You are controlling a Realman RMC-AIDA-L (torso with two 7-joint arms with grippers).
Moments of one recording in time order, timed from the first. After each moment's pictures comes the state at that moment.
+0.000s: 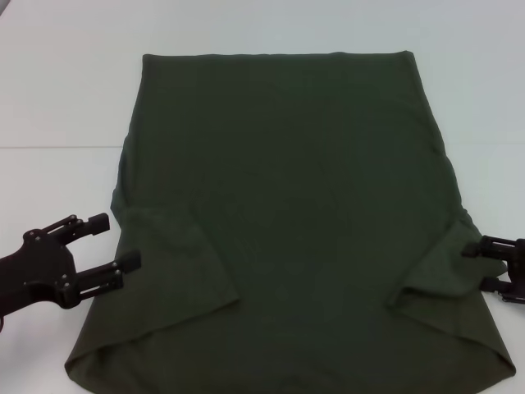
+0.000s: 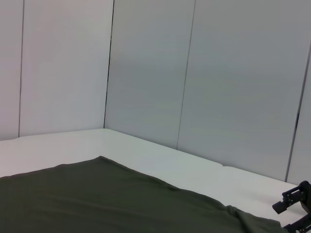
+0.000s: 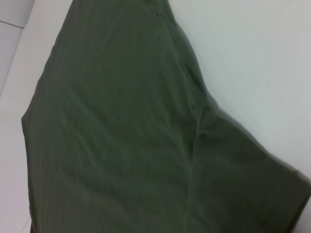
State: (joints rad) left arm -0.41 -2.12 0.35 0.77 2.01 1.67 -1.21; right arm 0.54 1.95 -0.47 -0.45 -2.22 -1.16 2.57
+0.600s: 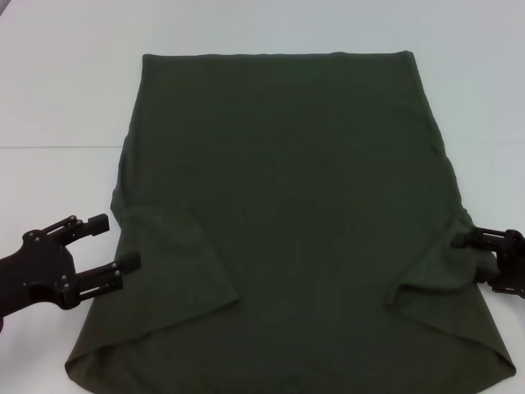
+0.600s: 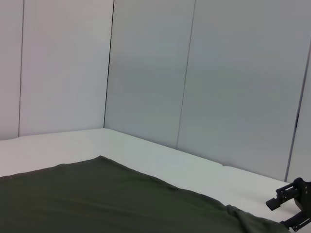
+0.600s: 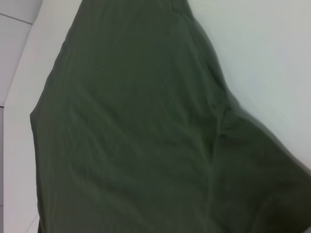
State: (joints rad) left arm -0.40 -2.12 0.35 0.77 2.01 1.67 -1.21; right arm 0.56 1.96 -0.47 -0.45 -2.22 -1.15 2.57
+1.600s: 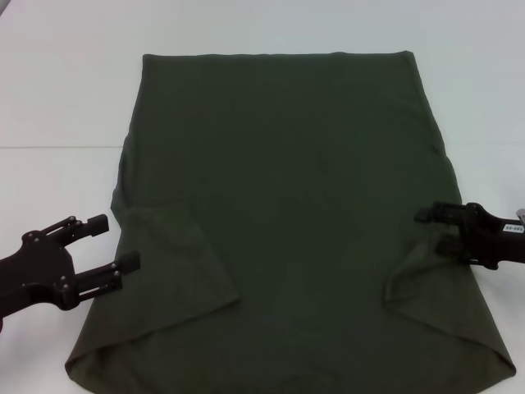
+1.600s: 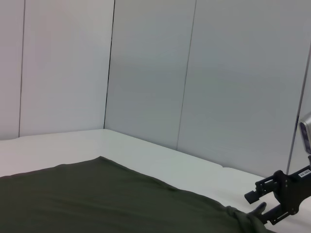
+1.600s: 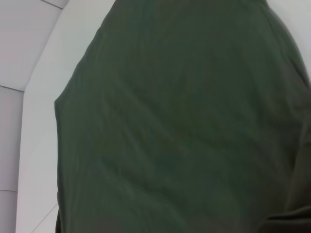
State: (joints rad) left arm -0.40 -2.12 0.34 0.77 2.01 1.68 -1.22; right arm 0.65 1.99 -0.49 -0.45 -2.22 -1.10 2.56
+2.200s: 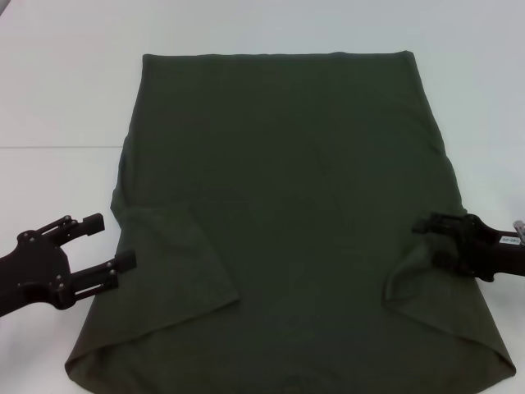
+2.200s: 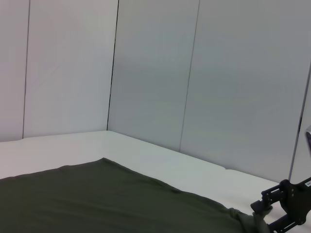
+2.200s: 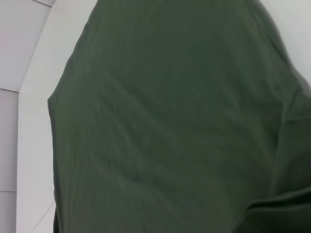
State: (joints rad) left arm -0.40 -2.12 0.33 0.77 2.01 1.68 -1.22; right arm 0.64 2.00 -0.49 -0.43 -2.21 -1.09 2.56
